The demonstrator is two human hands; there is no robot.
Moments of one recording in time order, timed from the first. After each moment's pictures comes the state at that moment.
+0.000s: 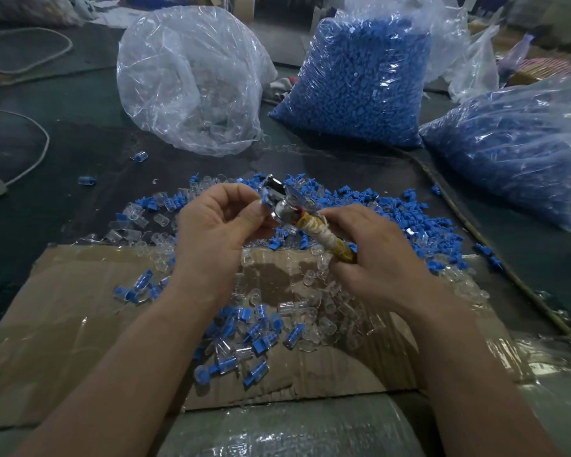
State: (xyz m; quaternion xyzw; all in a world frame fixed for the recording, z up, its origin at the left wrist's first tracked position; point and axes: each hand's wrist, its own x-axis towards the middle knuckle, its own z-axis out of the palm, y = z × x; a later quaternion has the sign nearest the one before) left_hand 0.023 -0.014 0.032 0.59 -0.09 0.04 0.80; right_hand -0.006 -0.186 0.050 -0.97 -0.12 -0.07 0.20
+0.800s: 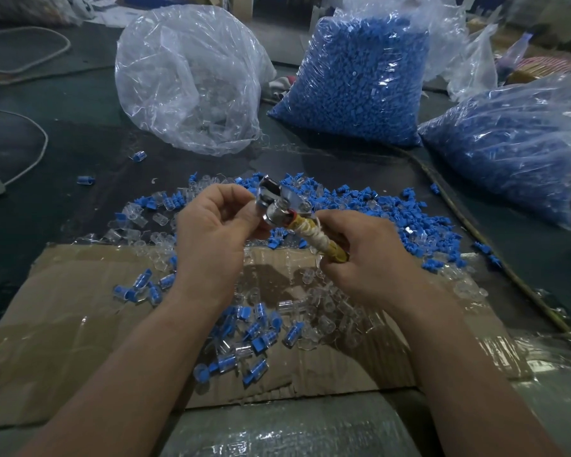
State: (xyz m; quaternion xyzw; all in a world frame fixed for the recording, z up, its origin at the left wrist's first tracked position) left_hand 0.018 -0.017 0.032 0.64 -0.06 0.09 0.76; right_hand -0.007 -0.179 0.050 -0.96 -0.12 -0.10 0.22
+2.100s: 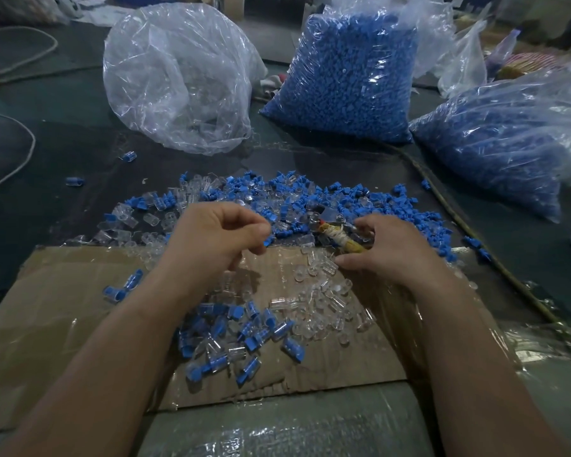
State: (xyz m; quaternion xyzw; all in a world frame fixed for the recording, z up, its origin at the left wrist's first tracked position) left_hand 0.022 -0.002 0.037 0.75 -0.08 -0.08 0.65; right_hand 0.014 -0.233 0.025 -0.98 0.10 0.03 0.17
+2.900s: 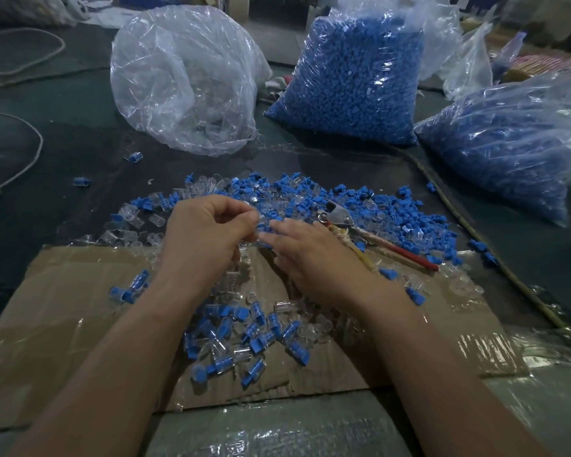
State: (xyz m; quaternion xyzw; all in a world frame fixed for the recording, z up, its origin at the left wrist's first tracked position) left_hand 0.026 -0.003 0.032 0.77 -0.04 0.05 0.64; right_hand 0.021 -0.160 0.015 -0.98 -0.20 0.02 0.08
